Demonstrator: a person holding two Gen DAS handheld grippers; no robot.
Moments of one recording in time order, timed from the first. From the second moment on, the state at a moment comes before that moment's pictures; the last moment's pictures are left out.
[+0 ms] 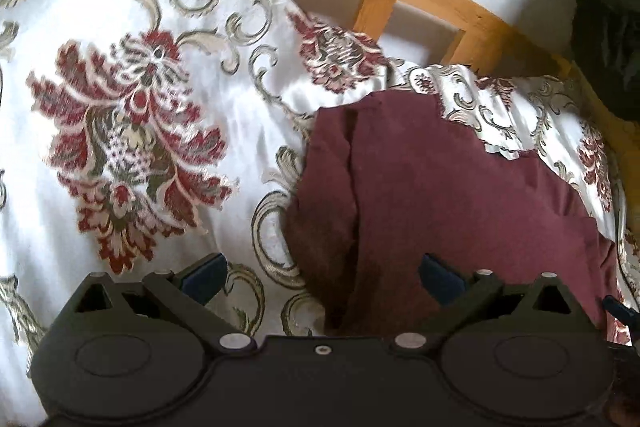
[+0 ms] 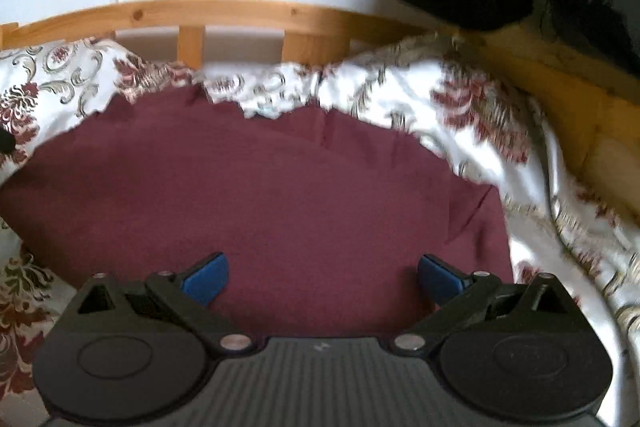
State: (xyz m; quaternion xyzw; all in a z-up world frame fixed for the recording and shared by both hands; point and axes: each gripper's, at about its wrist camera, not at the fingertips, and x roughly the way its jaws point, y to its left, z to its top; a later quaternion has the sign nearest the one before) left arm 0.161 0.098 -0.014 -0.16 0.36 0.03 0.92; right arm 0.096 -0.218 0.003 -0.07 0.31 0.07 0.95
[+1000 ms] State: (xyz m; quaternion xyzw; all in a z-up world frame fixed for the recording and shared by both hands) left arm 0.246 0.075 -0.048 -0.04 0.42 -0.03 0.91; right arm 0.099 -0.223 -0.010 -0.04 0.33 0.08 0.94
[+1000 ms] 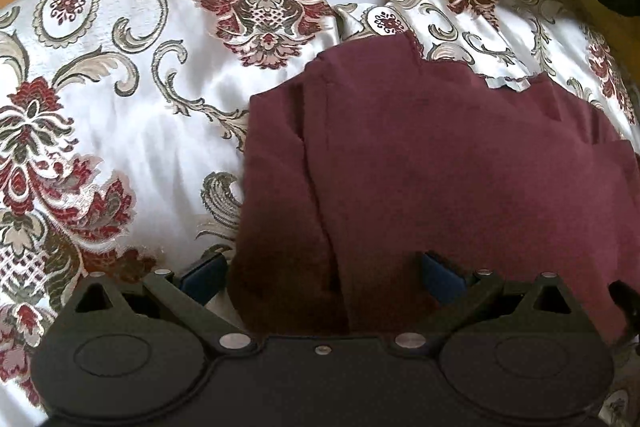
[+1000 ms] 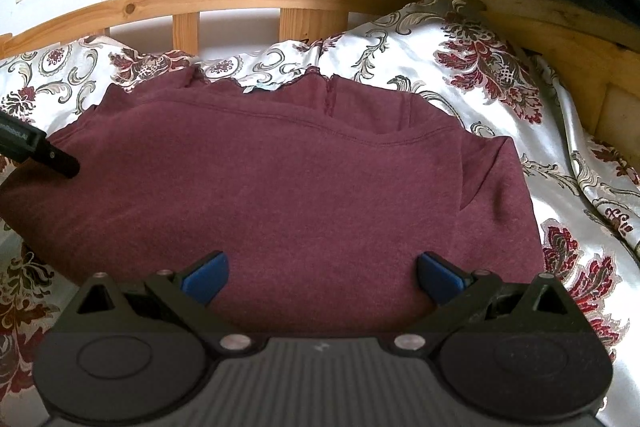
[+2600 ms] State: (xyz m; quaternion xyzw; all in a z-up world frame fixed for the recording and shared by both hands) left arm 0.206 -0.017 0.026 -0.05 0.31 -0.14 0.94; right arm 0.100 -0.222 -0.012 -0.05 0.34 0.08 0.94
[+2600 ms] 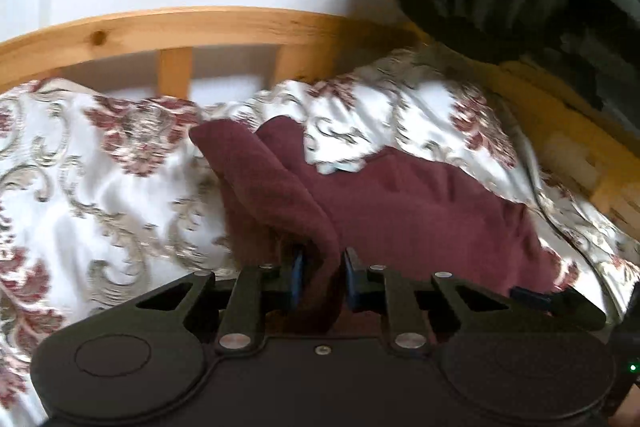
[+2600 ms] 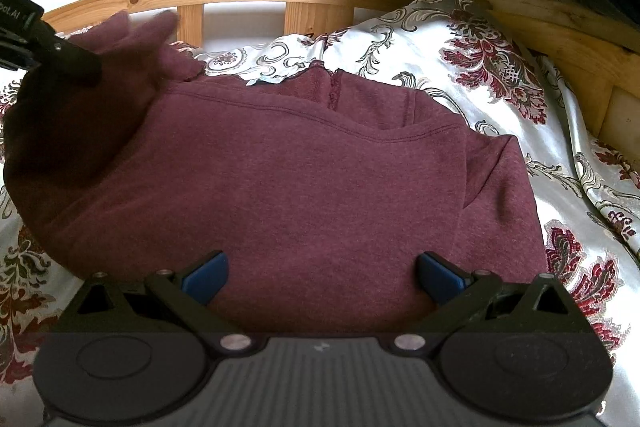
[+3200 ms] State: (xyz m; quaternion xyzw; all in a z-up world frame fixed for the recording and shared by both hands) left arm 0.206 -0.018 0.000 -0.11 0.34 -0.18 0.92; right arm 0.100 -0.222 -0.012 -0.05 0.34 0.08 0.94
